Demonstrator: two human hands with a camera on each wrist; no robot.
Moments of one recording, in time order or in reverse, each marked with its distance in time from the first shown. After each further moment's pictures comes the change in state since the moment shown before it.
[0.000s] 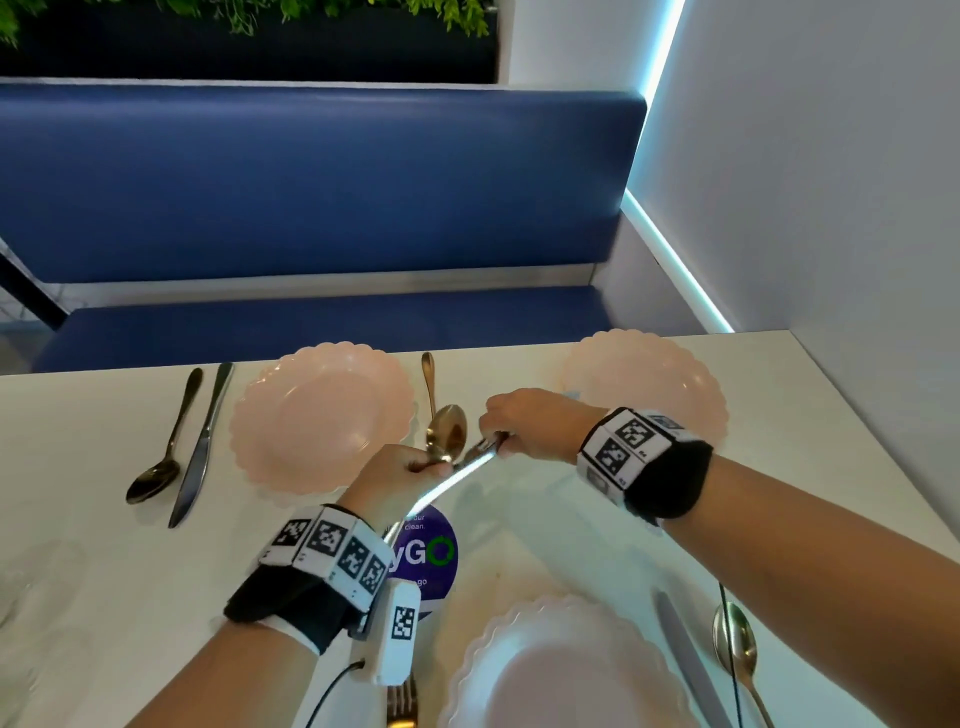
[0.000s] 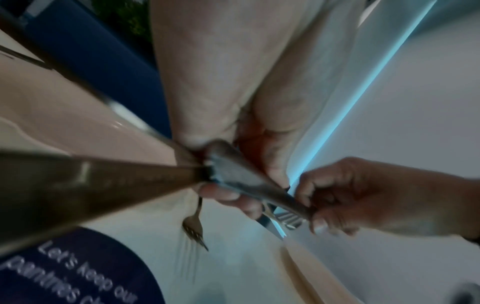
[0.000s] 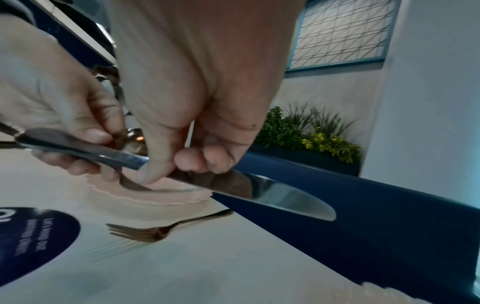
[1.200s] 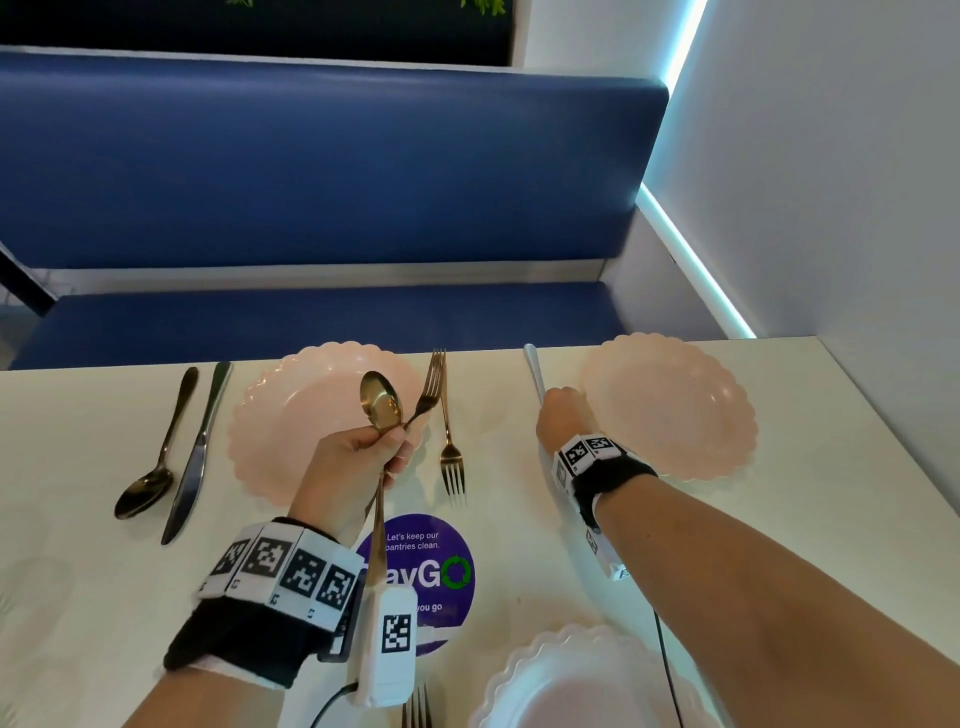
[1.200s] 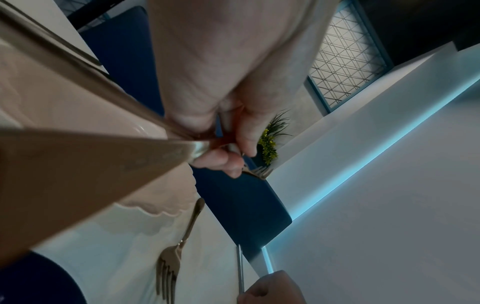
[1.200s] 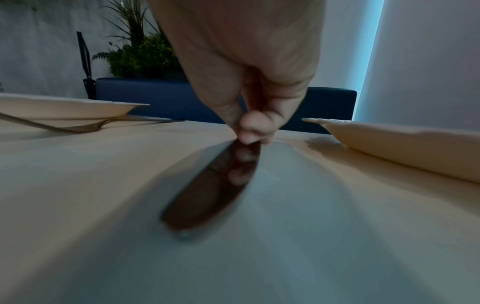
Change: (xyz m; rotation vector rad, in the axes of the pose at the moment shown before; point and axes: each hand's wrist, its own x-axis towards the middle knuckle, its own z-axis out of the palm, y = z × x) left_hand 0.012 -0.014 -0.034 -0.642 0.233 -0.059; right_hand 0.055 0.036 0.050 0.199 0.115 0.836
